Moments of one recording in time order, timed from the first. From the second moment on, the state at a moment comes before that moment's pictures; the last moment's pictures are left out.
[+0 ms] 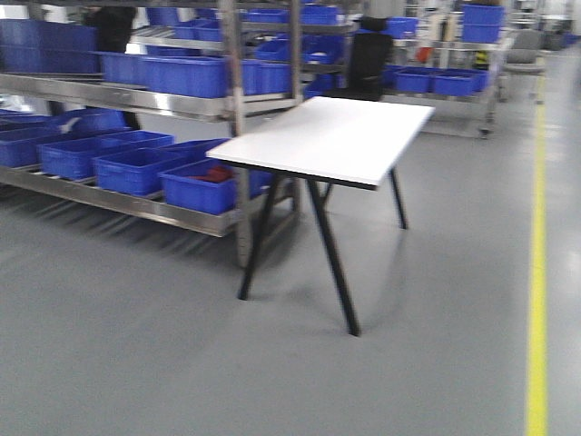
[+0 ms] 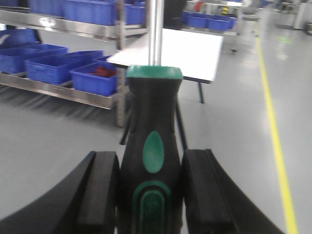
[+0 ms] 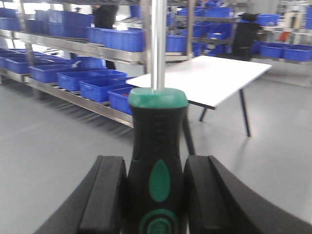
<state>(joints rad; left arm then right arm) -0.09 0.71 -1.02 -0.13 0.58 -0.01 0.11 0.57 -0.91 0.19 0.51 -0.18</state>
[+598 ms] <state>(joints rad) -0.09 0.71 -1.02 -0.13 0.58 -0.01 0.11 0.57 -0.91 0.19 0.51 -0.18</state>
